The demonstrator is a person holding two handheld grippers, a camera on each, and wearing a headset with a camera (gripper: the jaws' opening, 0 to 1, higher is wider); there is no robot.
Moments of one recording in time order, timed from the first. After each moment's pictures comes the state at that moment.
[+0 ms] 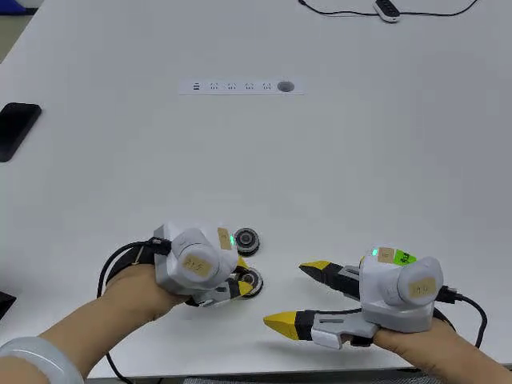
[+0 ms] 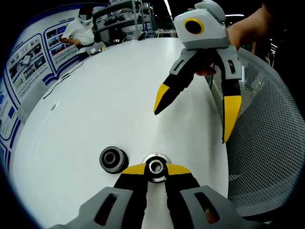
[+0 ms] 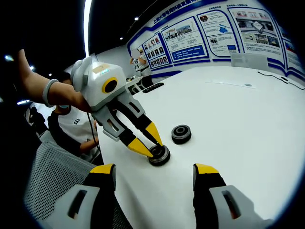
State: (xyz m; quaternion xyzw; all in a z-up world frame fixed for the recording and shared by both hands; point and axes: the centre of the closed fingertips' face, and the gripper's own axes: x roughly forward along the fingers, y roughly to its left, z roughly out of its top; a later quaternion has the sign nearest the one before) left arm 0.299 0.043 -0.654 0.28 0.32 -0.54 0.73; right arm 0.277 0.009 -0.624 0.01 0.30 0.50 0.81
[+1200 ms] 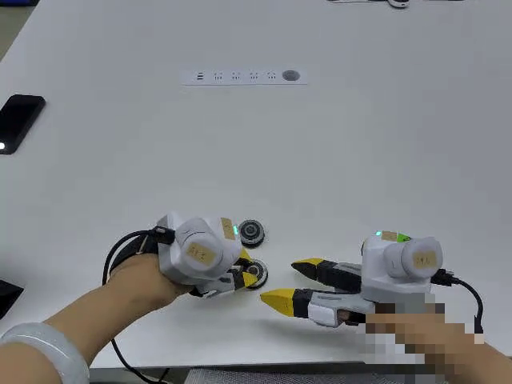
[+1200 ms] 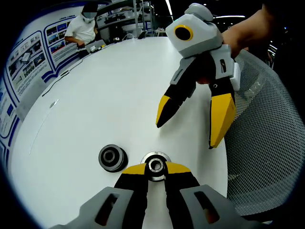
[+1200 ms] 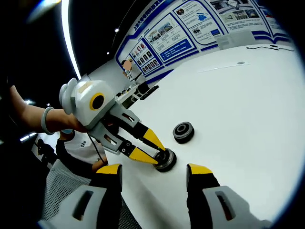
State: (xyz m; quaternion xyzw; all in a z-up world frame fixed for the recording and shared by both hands) left arm 0.298 0.044 -0.655 0.27 0.33 -0.54 0.73; right arm 0.283 0.022 -0.628 0.15 0.34 0.48 0.79
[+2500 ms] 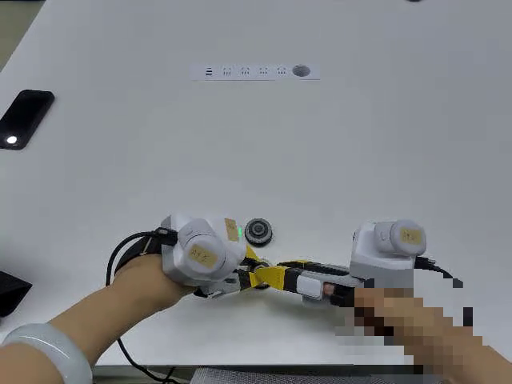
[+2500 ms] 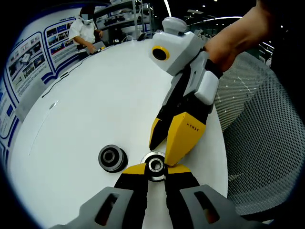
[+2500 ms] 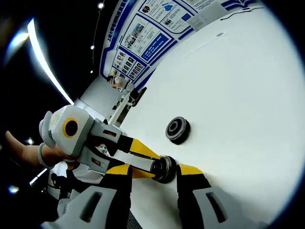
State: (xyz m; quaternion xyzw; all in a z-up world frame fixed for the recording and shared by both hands) left arm 0.299 0.044 -0.655 0.27 0.32 -0.55 0.73; right arm 0.302 0.043 -0.645 0.27 0.40 0.43 0.76
